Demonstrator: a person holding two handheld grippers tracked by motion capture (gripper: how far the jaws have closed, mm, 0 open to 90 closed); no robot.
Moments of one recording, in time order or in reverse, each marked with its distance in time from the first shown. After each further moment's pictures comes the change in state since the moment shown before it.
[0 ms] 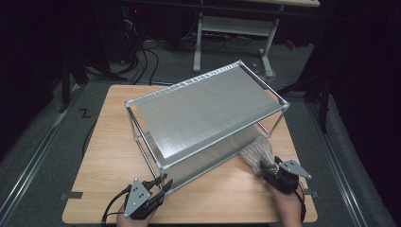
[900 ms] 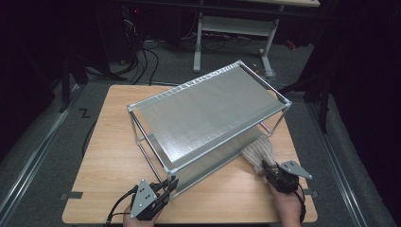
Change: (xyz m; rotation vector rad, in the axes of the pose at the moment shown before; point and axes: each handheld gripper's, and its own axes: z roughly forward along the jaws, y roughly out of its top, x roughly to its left) left arm -0.014 0.005 0.008 -0.016 -0.036 0.012; right arm 0.004 0.003 -0.007 -0.005 0.038 -0.001
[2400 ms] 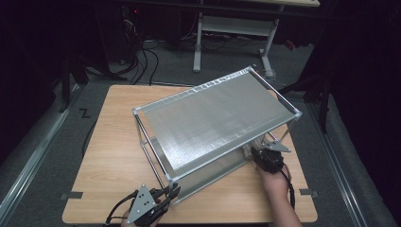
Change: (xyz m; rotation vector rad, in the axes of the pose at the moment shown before) left arm -0.008 -0.001 -0.010 0.007 -0.106 0.006; right arm 0.004 0.031 0.065 0.150 -0.011 -0.018
